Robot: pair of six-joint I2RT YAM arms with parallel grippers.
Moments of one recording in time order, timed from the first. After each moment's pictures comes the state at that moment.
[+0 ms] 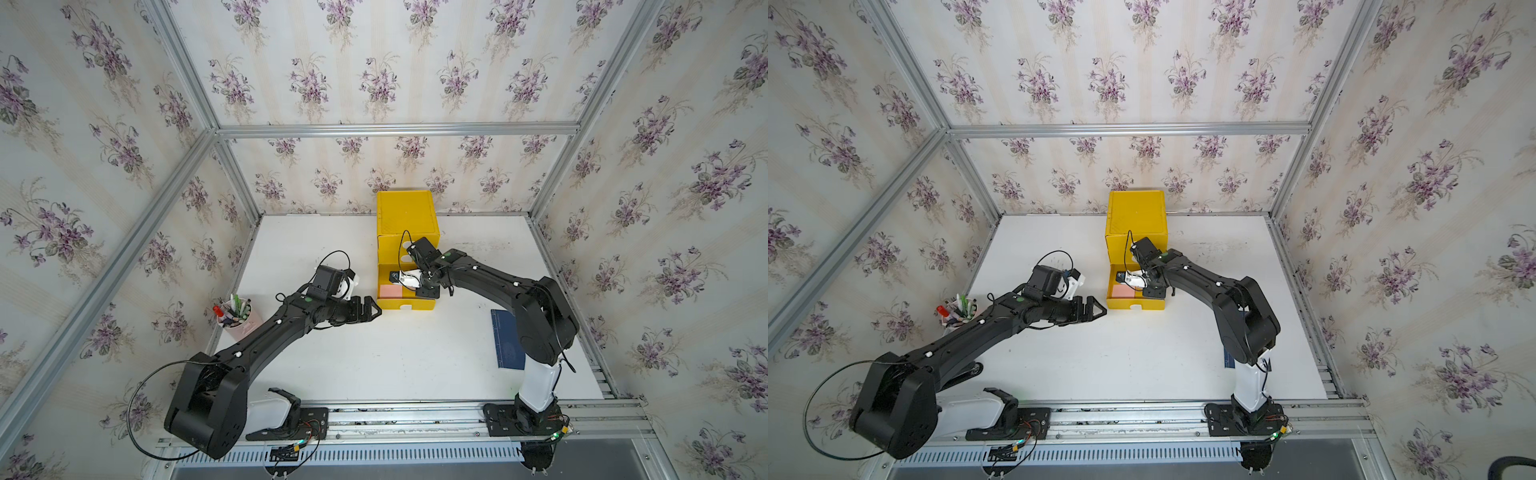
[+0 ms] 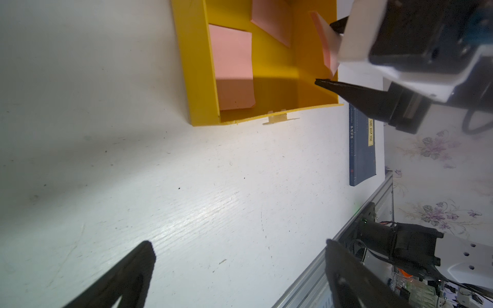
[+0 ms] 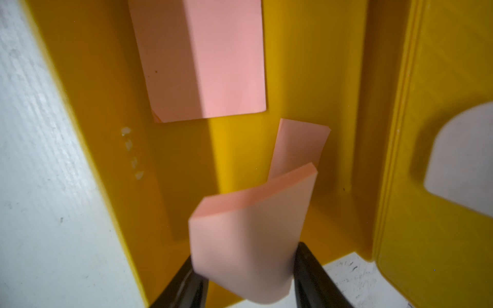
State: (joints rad) left arm -0.39 1.30 0.77 -0.44 0.49 -0.48; right arm 0.67 1.90 1.42 -0.73 0.14 -0.87
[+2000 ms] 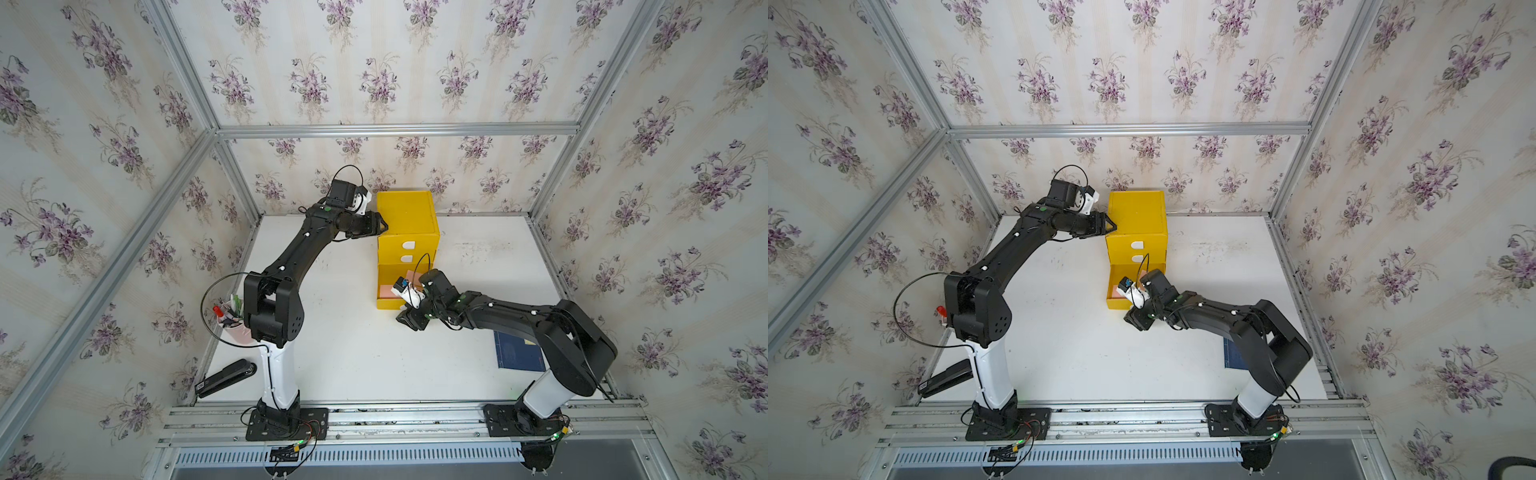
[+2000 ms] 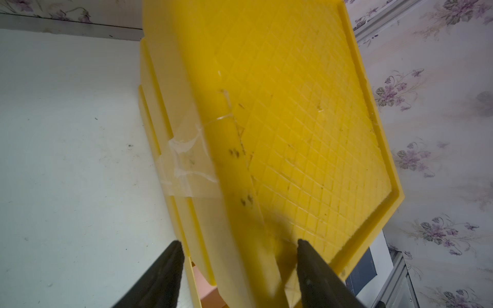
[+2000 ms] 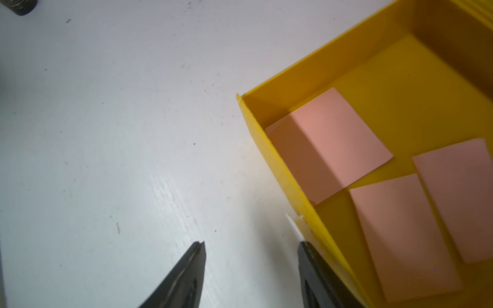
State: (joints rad) left arm -0.30 2.00 1.91 -0.72 0.43 -0.32; right arm 0.74 1.68 0.91 -0.09 -0.27 -0.18
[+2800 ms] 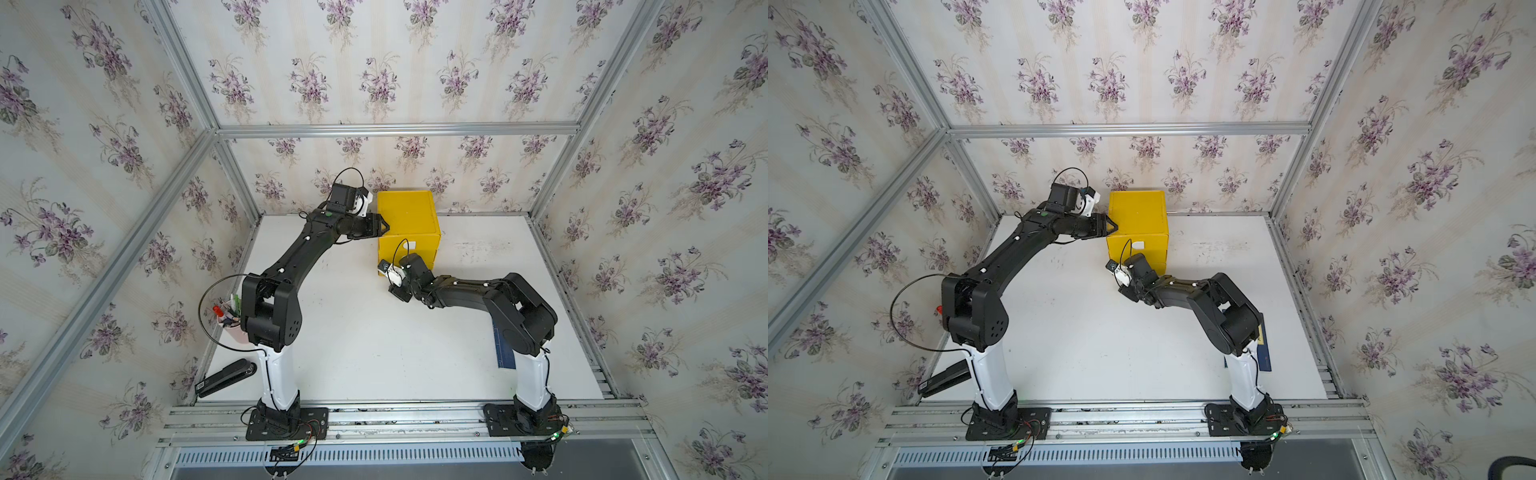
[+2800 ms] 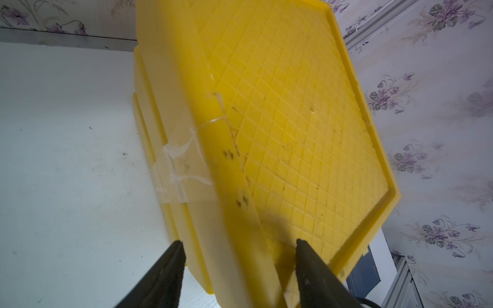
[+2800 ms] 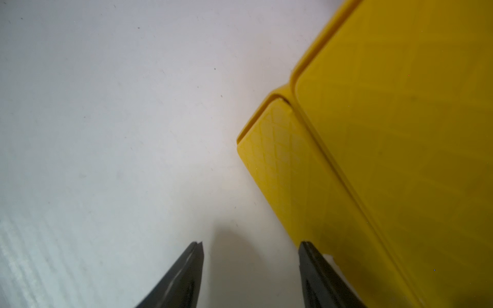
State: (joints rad) left arm -0.30 1.95 1.80 -0.64 0.42 -0.34; right arm 0.72 2.02 1.20 0.07 0.06 -0.43
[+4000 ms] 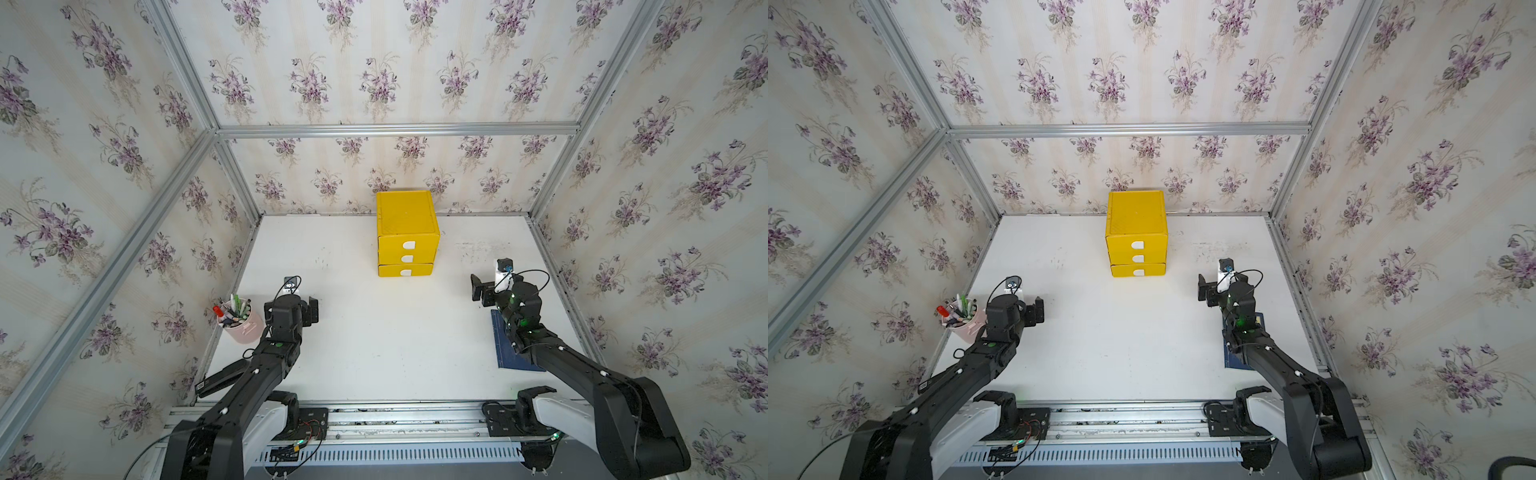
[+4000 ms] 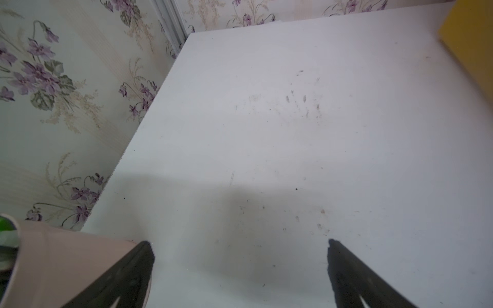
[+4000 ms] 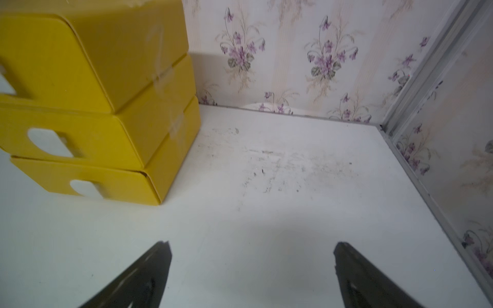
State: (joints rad) left arm -0.06 1.05 0.30 0.19 -0.33 0.01; right arm 0.19 1.17 0.31 0.55 0.04 -0.05
